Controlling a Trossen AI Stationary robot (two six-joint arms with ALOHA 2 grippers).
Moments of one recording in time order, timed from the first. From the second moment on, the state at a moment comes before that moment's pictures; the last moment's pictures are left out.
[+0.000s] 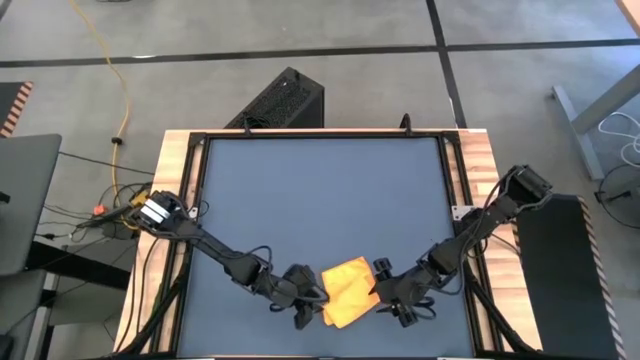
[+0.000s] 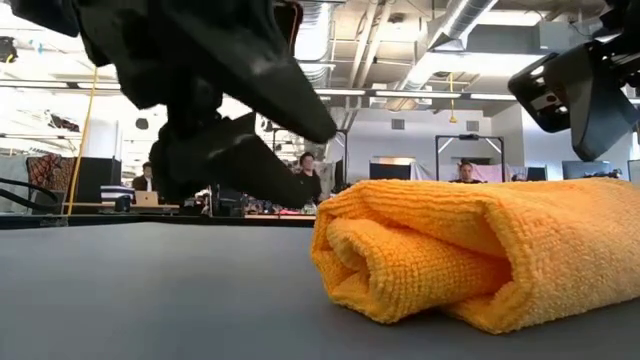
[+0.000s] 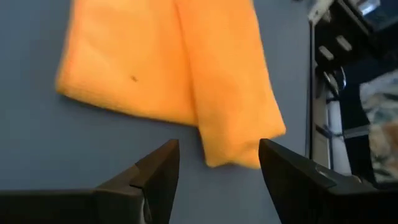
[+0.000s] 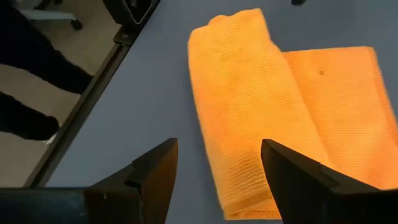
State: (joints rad) left arm -0.51 1.89 1.00 0.29 -0.23 -0.93; right arm 0.68 1.50 0.74 0.01 0.16 0.29
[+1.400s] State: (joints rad) left arm -0.49 2.03 1.19 0.26 -0.17 -0.69; right arm 0.64 1.36 0.74 -0.03 0.31 0.34
